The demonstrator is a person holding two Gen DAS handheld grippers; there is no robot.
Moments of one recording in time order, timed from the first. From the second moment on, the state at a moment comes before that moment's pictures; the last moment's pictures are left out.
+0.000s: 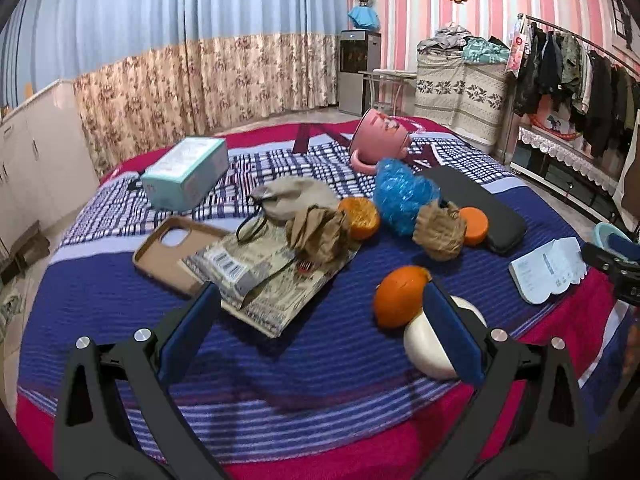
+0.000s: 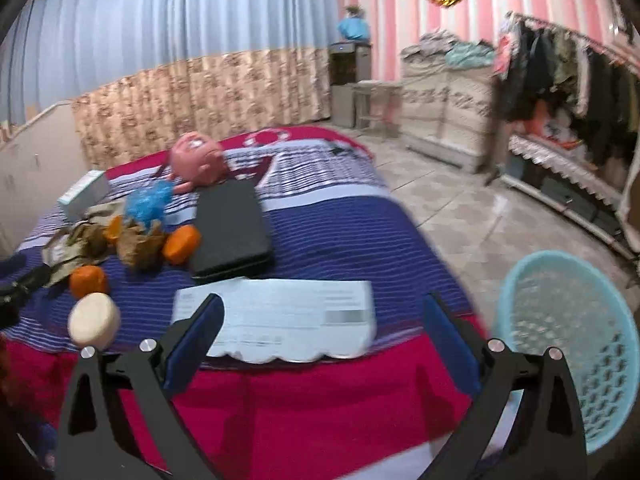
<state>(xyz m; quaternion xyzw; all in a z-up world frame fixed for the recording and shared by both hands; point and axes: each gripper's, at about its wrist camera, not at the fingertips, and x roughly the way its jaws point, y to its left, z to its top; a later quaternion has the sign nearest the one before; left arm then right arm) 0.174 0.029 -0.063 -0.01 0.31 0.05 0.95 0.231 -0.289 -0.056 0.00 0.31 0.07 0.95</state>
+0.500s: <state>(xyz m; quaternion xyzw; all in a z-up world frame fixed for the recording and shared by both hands) 0.174 0.023 -0.068 -0.03 0.32 0.03 0.95 0.253 -0.263 -0.084 -0.02 0.37 0.12 0.92</state>
